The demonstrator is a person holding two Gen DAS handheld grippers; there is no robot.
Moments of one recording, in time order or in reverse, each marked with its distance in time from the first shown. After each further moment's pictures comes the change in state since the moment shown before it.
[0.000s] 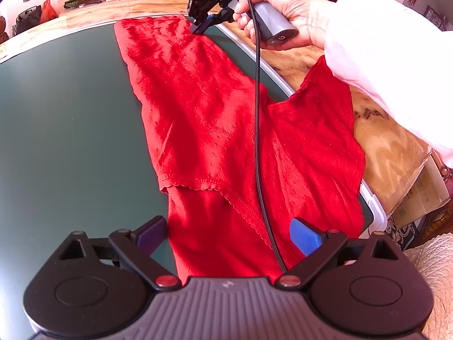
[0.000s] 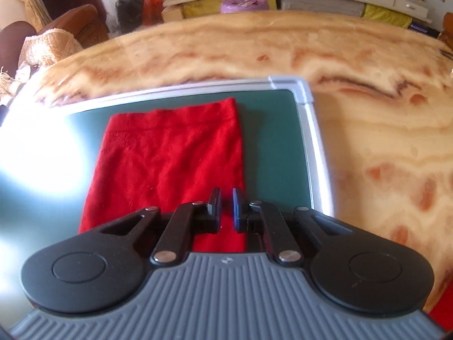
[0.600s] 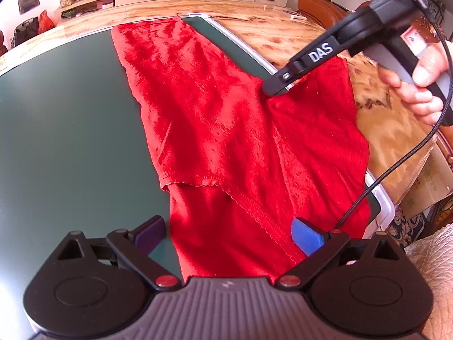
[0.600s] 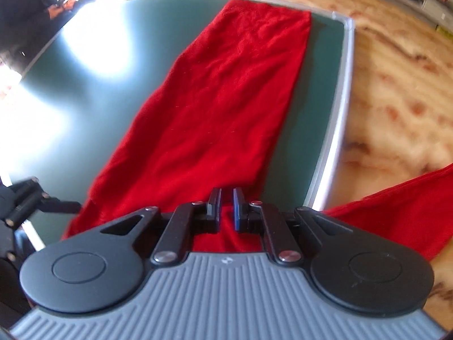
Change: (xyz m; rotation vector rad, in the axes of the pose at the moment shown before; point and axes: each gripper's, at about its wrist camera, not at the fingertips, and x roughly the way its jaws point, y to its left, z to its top) left arm 0.002 -0.009 -0.004 0.055 0.001 0.048; right arm -0.138 0.011 -0.152 -0.388 0.182 0.153
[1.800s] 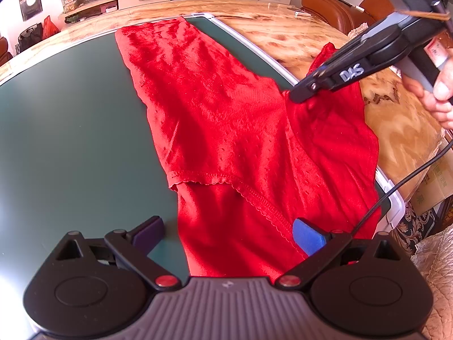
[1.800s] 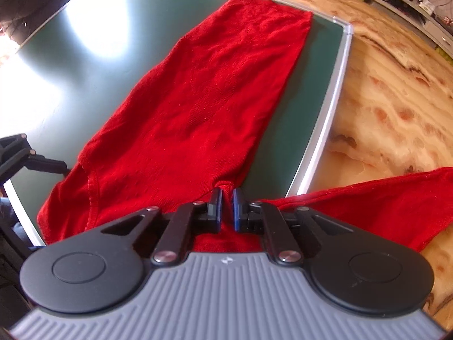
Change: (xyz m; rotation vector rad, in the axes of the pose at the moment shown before) left arm 0.003 0.000 0.001 0.022 0.003 0.040; right arm -0.008 0.004 -0.027 -0.072 0.002 -0.046
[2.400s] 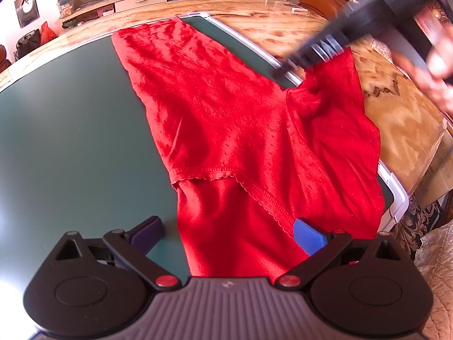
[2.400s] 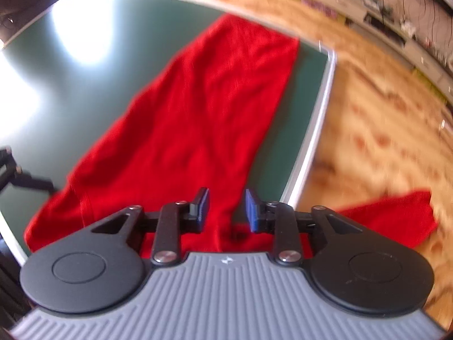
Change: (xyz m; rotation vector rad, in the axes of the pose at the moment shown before) left arm -0.001 -0.005 -0.003 0.033 0.006 0.020; right arm -0.007 0.028 0.024 -0.054 -0.084 -0.142
